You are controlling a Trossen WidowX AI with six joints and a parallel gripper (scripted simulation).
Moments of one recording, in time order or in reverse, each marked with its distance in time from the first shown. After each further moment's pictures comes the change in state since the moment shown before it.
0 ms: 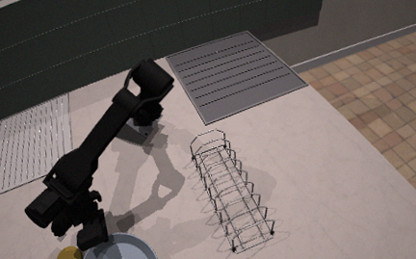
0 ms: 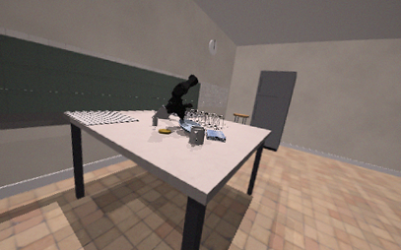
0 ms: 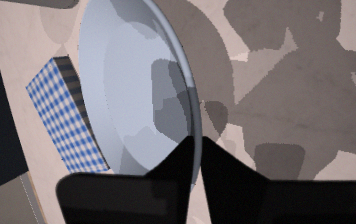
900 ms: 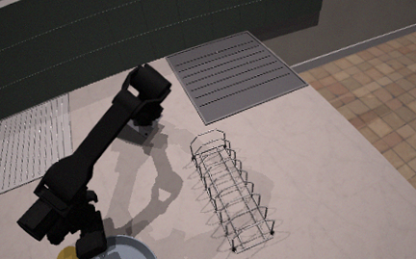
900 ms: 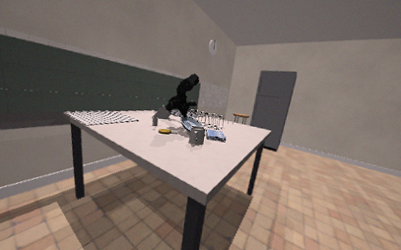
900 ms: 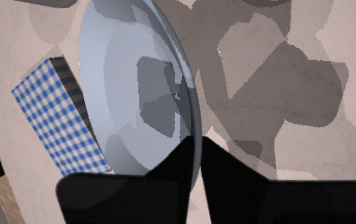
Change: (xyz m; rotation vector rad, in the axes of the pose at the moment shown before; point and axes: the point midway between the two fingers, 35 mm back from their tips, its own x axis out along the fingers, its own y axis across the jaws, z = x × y) arm -0.014 0.026 0.000 -0.001 -0.002 -0.146
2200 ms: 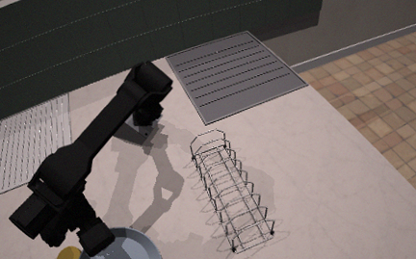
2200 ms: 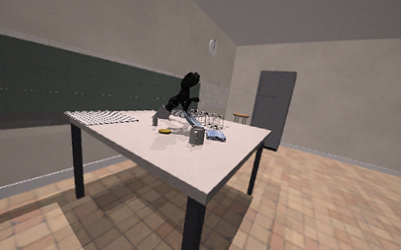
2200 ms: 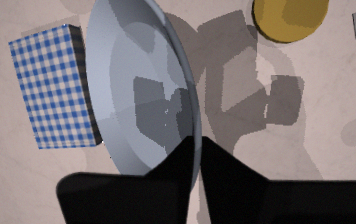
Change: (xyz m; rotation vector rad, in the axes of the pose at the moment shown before) arm -0.035 0.017 -0.003 -0.303 -0.059 -0.095
